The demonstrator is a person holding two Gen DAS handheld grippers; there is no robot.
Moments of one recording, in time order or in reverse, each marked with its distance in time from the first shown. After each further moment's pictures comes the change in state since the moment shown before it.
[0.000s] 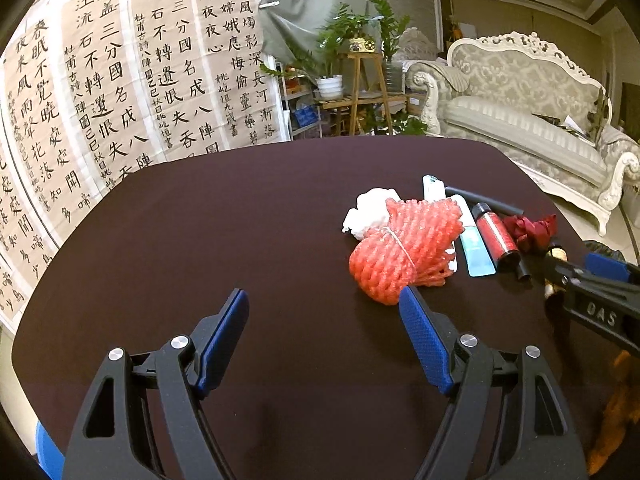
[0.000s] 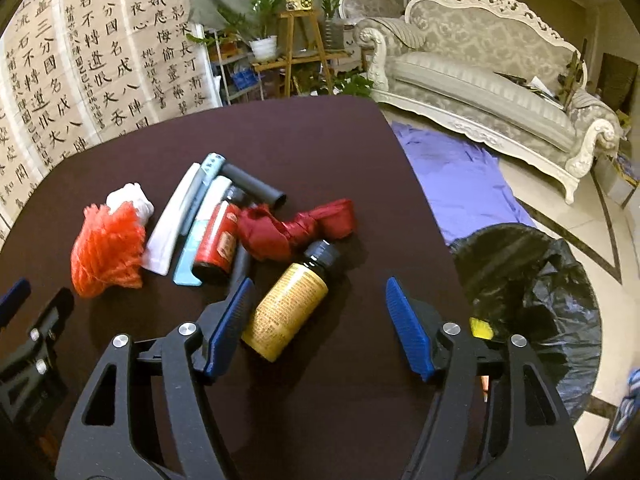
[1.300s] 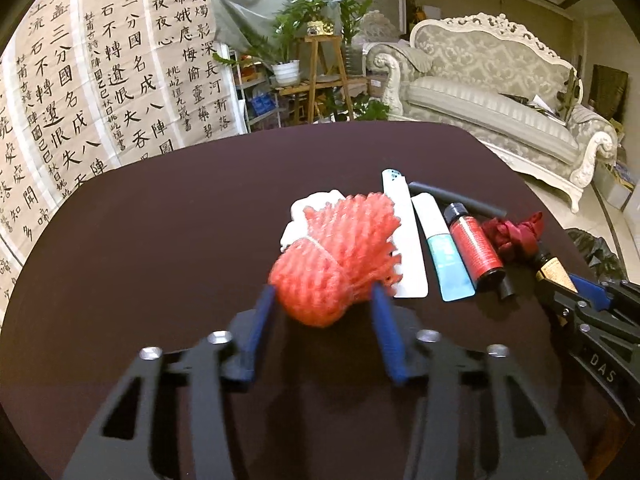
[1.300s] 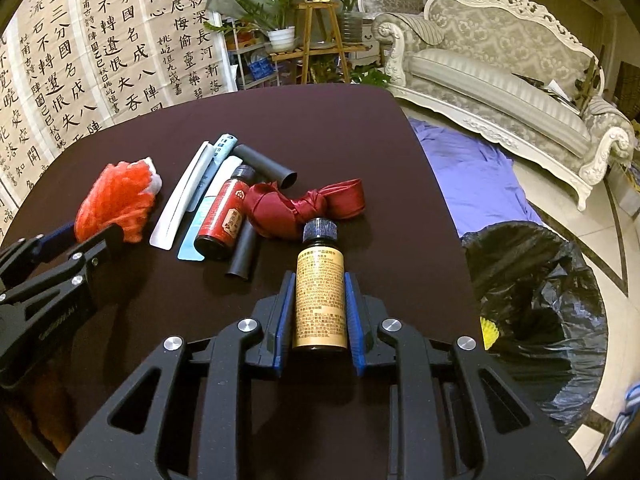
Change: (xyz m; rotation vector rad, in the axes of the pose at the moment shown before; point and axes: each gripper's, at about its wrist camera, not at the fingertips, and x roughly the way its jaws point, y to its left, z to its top) left arm 0.036 -0.021 0.021 0.071 0.062 -0.131; right arm 0.007 0.001 -0.007 -0.045 0.022 0.057
